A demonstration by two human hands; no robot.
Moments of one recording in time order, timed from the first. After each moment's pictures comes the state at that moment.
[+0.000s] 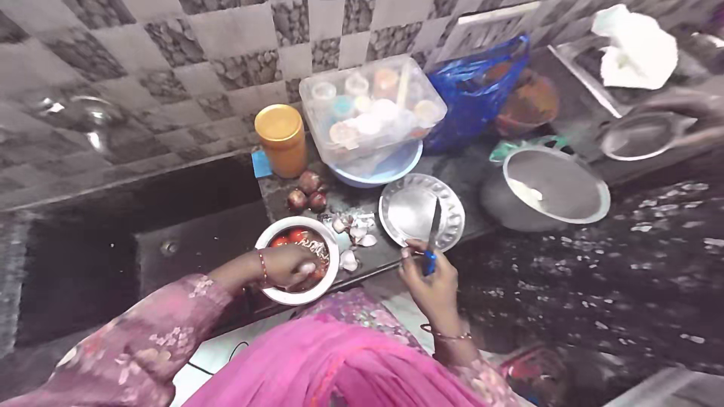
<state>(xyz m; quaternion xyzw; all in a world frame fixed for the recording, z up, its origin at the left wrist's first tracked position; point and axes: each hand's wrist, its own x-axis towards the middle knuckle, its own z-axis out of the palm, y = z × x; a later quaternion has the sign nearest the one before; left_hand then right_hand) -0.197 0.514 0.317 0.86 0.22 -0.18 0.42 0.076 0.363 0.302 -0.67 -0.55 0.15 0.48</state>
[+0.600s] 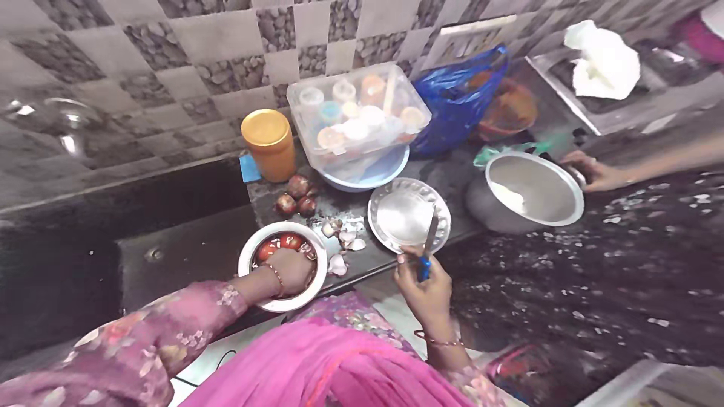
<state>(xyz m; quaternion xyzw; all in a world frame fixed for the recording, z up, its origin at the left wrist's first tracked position) -0.131 0.486 0.354 0.82 0.33 -0.40 0.23 0.084 0.355 0.303 -0.68 -0.52 0.17 0.49</state>
